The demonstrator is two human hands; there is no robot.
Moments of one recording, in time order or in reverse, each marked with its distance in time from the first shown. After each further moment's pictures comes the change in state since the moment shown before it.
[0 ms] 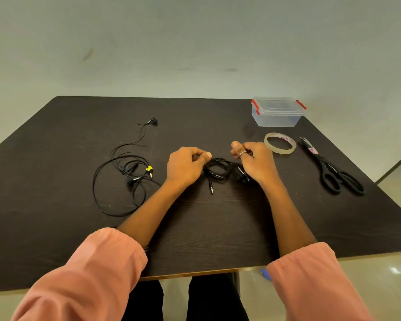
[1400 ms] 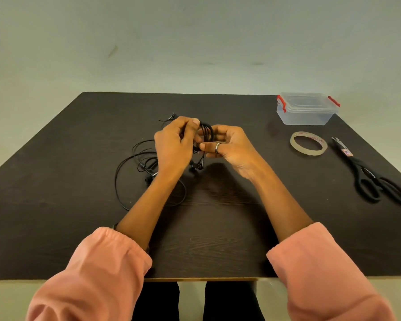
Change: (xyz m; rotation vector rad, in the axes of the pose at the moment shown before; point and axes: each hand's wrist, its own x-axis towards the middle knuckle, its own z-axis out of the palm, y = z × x) left_hand 0.010 -0.007 -0.055 -0.135 0.414 0.312; right_hand 0.008 -0.070 0.057 0.577 -0.401 -0.113
